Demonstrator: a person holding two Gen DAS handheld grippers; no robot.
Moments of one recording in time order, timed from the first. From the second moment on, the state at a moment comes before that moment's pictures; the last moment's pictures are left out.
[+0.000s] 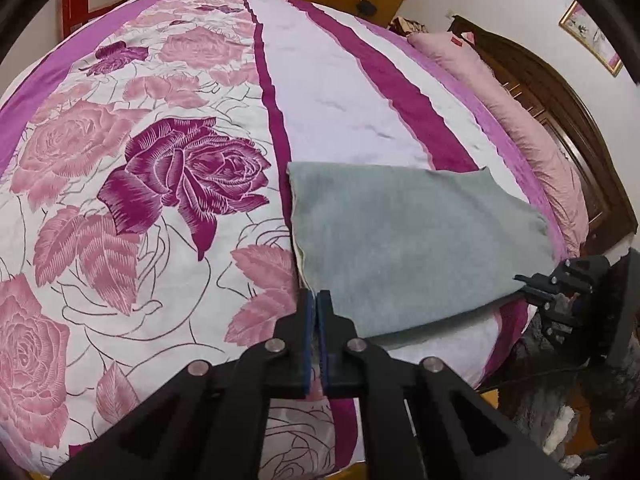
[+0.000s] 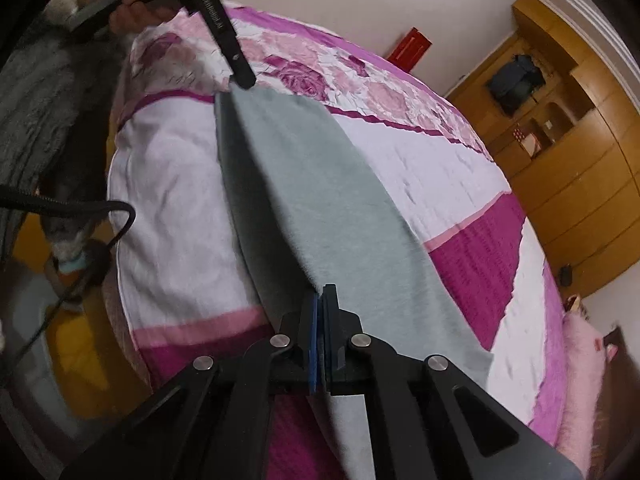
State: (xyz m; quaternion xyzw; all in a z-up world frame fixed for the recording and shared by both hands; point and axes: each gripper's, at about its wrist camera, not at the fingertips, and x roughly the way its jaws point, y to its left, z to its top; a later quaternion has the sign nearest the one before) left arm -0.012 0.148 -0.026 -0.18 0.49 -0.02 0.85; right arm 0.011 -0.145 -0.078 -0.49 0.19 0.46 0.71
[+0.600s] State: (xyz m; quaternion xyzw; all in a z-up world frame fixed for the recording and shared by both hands) left arm -0.016 0.163 -0.039 -0.20 0.51 -0.01 0.83; right arm -0.002 -0.144 -0.101 -0.54 0.18 0.46 0.68
